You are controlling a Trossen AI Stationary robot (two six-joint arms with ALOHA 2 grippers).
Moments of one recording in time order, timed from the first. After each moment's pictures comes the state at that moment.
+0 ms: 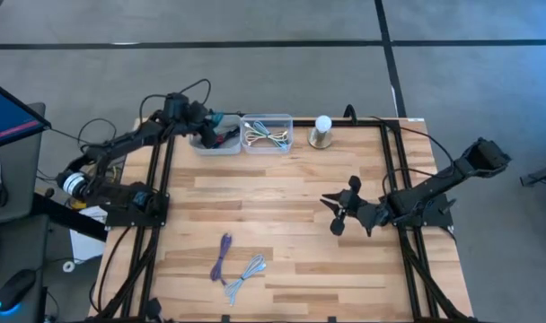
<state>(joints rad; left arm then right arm) 1.00 1.11 0.69 -0.08 0.30 0.26 0.43 1.13 0.35 0.25 0.82 0.35</state>
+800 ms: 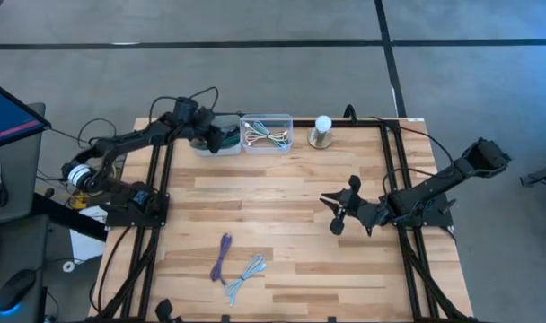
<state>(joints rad) 0.94 1.20 0.69 -0.09 0.29 0.17 0.42 1.13 0.35 0.28 0.82 0.33</state>
